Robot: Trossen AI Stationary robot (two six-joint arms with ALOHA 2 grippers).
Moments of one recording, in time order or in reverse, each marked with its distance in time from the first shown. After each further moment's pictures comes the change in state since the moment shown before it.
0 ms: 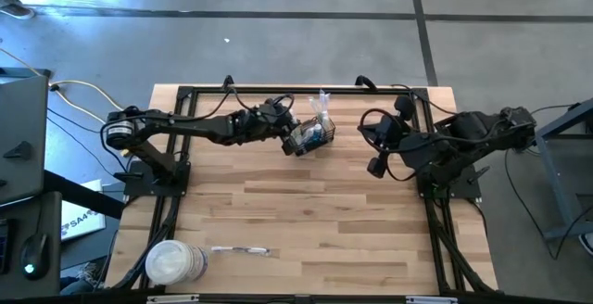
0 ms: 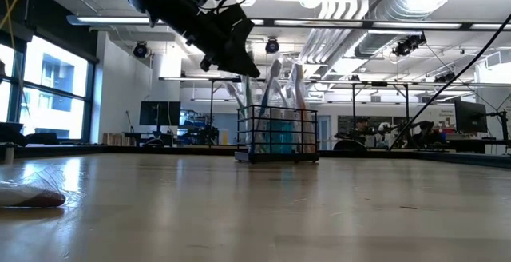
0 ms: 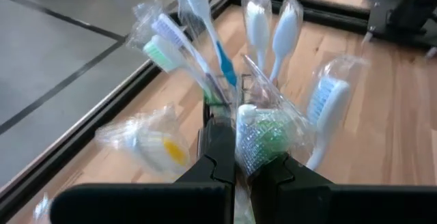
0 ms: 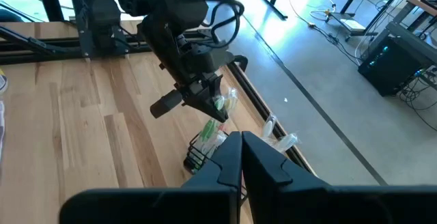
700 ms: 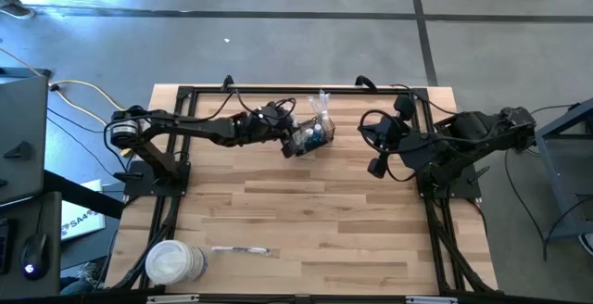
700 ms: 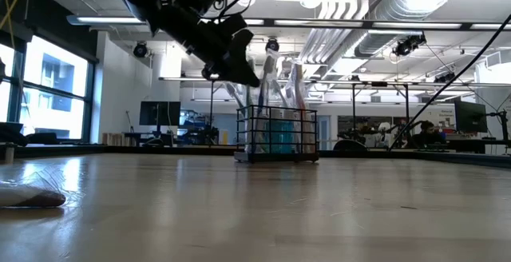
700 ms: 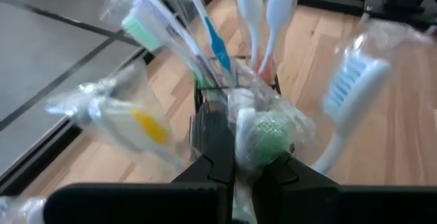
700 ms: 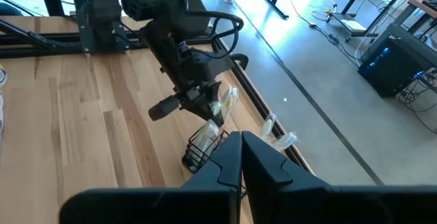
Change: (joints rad) left arm 0.002 0.042 -0.034 0.037 0.045 0.026; right arm 0.000 0.000 0.000 -0.008 -0.006 -0.013
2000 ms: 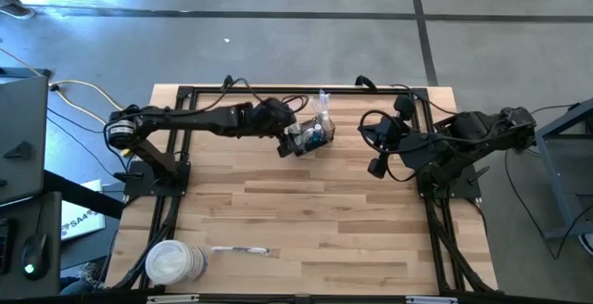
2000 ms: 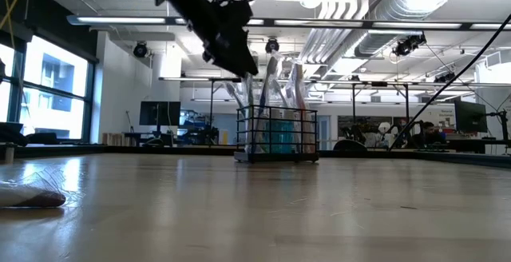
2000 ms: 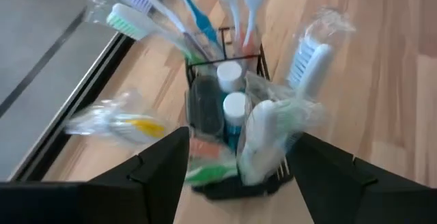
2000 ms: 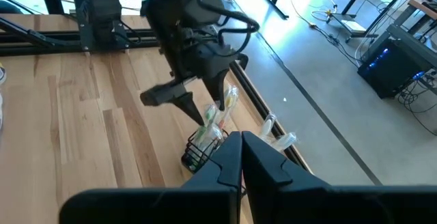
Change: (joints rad) left arm 0.000 -0.026 0.213 -0.434 0.032 0.055; right arm 0.000 0.000 0.000 -0.002 -0.001 -0.006
